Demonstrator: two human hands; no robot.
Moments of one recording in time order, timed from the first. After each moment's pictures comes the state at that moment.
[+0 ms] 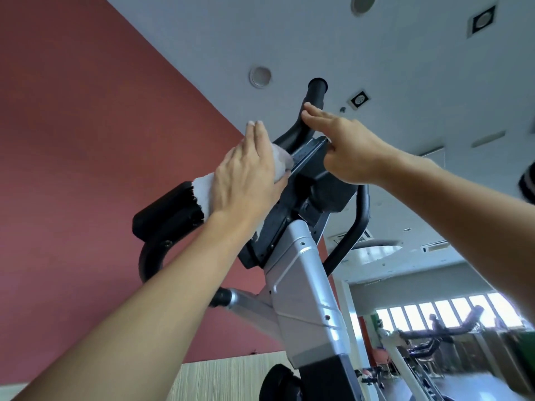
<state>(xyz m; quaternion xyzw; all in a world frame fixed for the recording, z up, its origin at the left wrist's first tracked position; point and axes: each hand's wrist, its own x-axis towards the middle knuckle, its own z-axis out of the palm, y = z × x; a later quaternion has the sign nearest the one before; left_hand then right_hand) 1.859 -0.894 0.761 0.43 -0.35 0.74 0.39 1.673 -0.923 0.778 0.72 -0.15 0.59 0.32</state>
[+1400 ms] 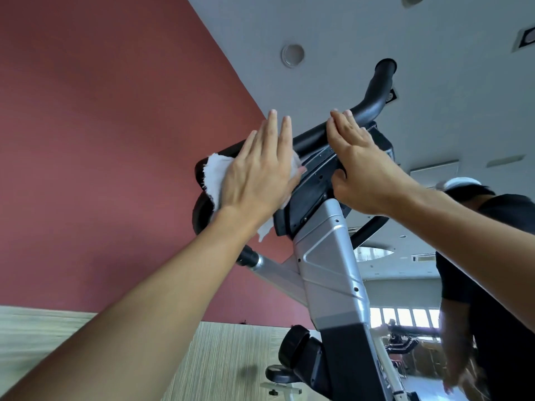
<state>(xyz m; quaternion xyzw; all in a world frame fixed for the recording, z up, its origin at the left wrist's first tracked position) 1.954 -0.899 0.721 0.35 -0.28 0.82 0.36 1.752 -0.917 0.725 0.72 -0.20 0.53 0.41</state>
